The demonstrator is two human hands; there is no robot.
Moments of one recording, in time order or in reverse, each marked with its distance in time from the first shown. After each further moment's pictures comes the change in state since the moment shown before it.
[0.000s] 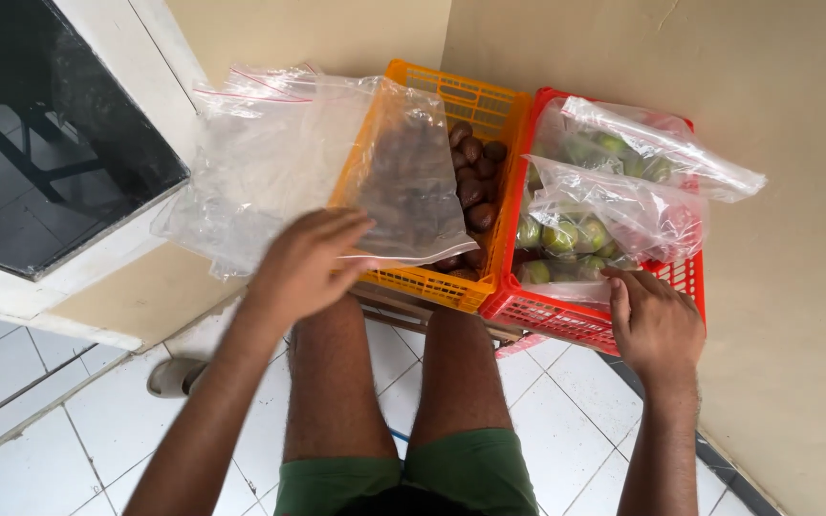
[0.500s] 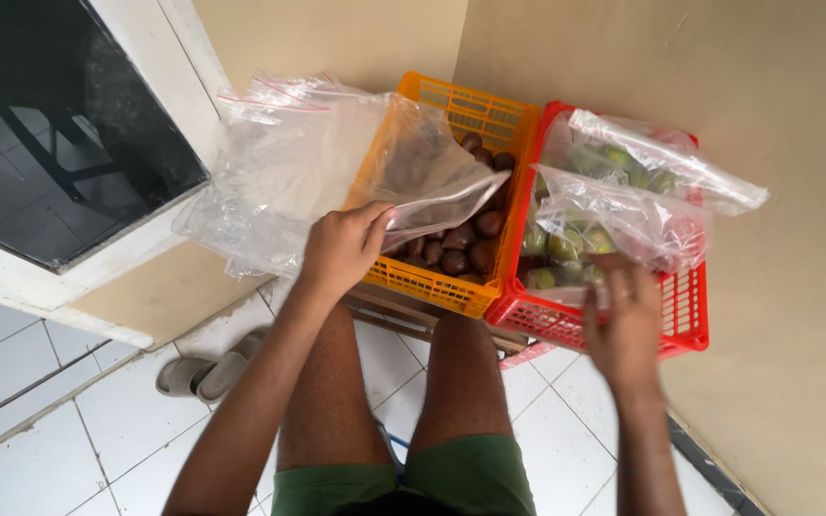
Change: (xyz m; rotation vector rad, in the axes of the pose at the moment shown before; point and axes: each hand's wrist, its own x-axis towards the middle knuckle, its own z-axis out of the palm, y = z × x) left_hand 0.027 0.004 0.030 -0.198 0.225 -0.271; right_hand 0.011 -0.039 -0.001 0.341 0.296 -0.188
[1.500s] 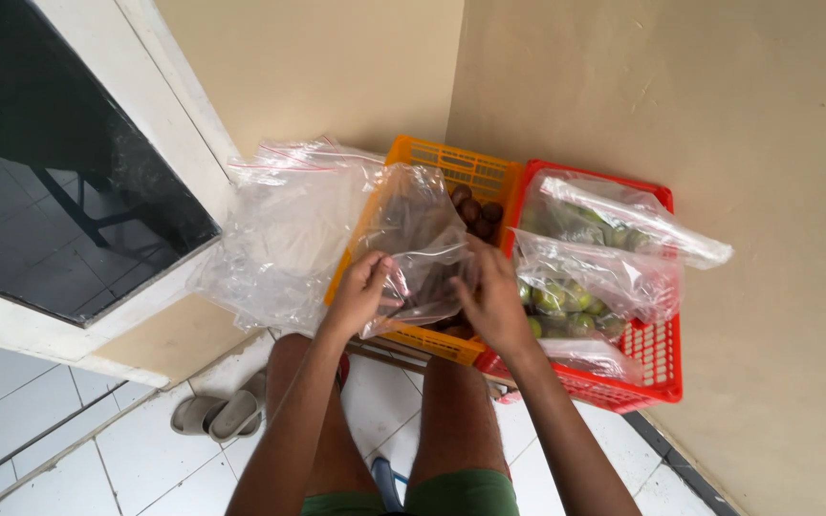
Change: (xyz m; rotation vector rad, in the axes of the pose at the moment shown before) left_hand 0.019 0.008 0.037 -0.864 -0.038 -0.555; right_hand 0.114 -0.083 0.062 0.571 -0.173 0.137
